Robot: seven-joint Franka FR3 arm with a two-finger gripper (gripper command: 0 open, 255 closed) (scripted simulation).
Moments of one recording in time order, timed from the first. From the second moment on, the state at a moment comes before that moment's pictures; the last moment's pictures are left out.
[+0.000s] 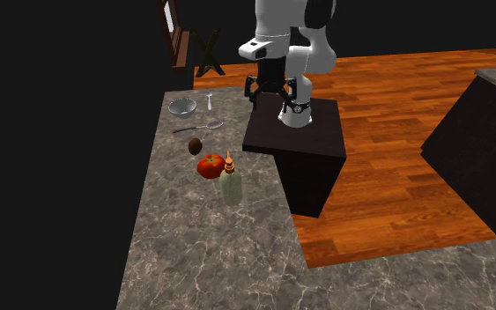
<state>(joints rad) -0.01 -0.40 -0.25 -2.30 -0.02 2.03 -0.20</state>
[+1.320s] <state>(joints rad) -0.06 0.23 -0.39 -2.04 0.28 2.29 -0.60</state>
